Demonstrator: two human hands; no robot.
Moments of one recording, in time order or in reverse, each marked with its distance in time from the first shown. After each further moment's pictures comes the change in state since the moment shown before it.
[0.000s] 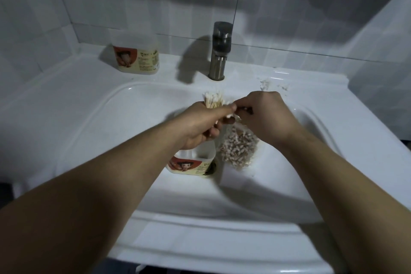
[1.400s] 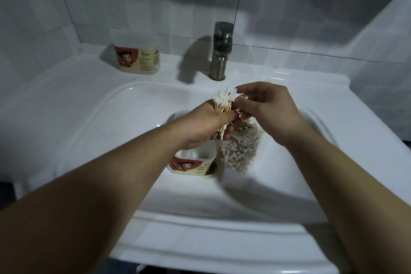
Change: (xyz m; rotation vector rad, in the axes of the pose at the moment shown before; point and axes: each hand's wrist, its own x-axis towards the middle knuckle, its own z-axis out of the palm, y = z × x) left_hand -0.005 -0.003 0.002 0.159 -0.215 0.198; right_hand 0.002 -0.001 -0.001 0.862 0.093 0.335
